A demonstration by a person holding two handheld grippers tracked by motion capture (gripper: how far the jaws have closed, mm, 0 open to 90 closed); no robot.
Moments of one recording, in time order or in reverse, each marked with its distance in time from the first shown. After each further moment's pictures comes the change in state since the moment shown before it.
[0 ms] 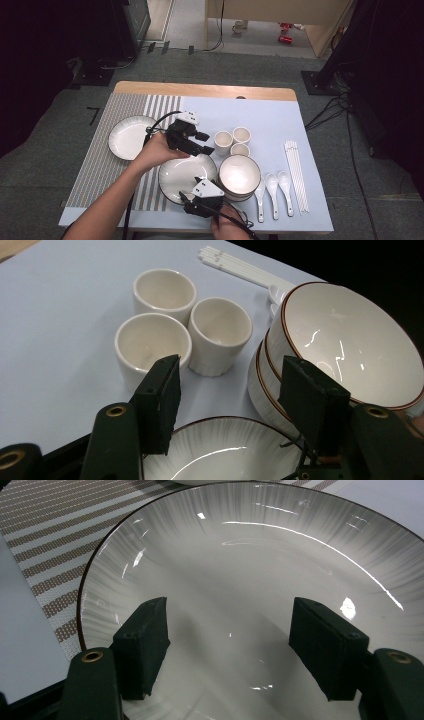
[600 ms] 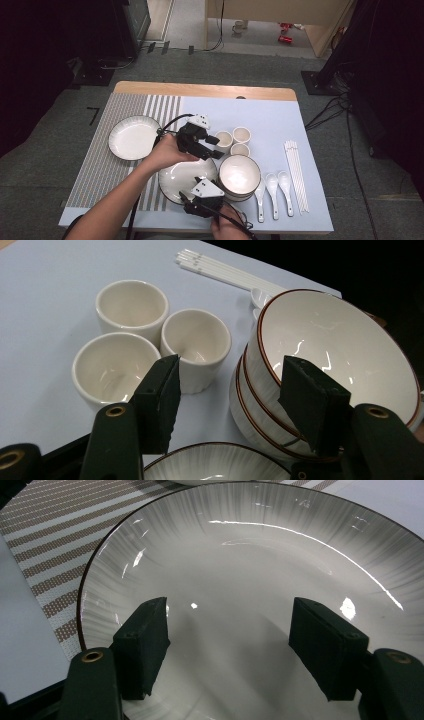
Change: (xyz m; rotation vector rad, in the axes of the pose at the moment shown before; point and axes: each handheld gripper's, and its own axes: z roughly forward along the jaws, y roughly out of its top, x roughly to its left) left arm -0.012 0.011 0.023 0.013 -0.042 0.041; right arm 0.000 0.000 0.000 -0.001 -0.001 0.000
